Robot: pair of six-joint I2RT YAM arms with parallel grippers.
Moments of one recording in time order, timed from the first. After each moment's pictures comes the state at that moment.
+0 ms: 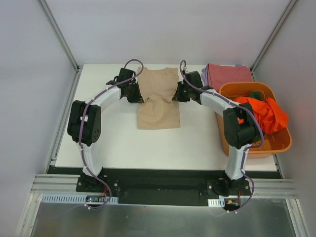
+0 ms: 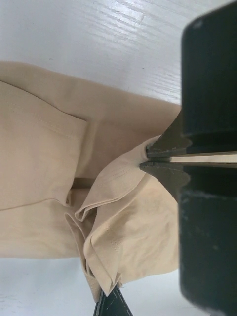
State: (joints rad) left arm -0.30 1.91 1.44 -0.46 0.24 -0.55; right arm 0.43 1.94 1.43 -0.25 -0.22 0.45
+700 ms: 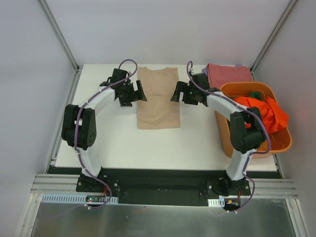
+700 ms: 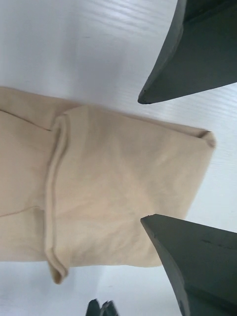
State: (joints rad) left arm -0.25 1.88 1.41 -0.48 0.31 -0.52; right arm 0.38 1.90 1.39 -0.27 -0.25 0.44
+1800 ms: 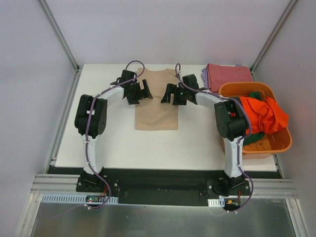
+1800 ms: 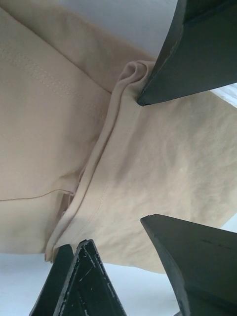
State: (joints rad) left arm -0.27 2.11 1.54 -0.34 0.29 -0.55; right arm 0.41 2.17 1.54 -0.16 -0.43 0.42
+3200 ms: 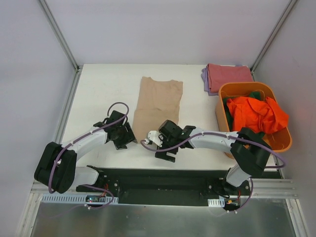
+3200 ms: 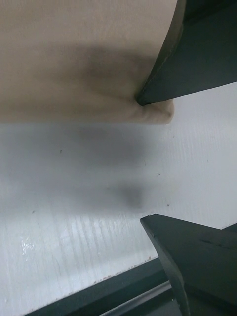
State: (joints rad) left arm -0.41 1.27 0.60 -0.50 0.12 -0.89; right arm 1.02 1.60 0.91 -0.43 -0.17 -0.42
